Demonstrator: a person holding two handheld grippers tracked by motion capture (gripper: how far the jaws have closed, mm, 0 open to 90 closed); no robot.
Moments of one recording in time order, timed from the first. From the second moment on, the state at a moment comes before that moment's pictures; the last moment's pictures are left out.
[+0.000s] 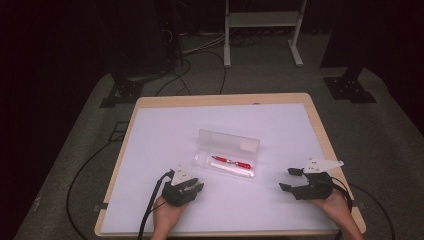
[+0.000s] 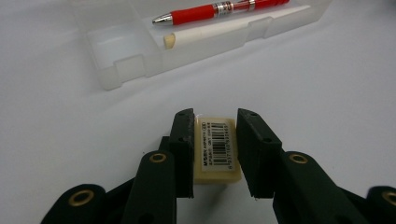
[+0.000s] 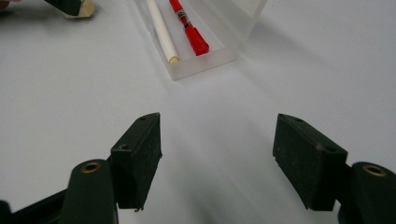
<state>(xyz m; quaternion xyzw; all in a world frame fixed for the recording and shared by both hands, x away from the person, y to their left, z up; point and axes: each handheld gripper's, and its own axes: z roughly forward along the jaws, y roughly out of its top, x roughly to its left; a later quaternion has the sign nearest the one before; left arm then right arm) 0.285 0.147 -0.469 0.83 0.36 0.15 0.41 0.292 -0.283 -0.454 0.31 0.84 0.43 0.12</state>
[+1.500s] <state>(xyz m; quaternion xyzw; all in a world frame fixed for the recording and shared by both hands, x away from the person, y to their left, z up) 0.312 0.150 -0.429 0.81 0.36 0.18 0.43 0.293 -0.282 -0.459 0.31 0.84 0.43 0.11</state>
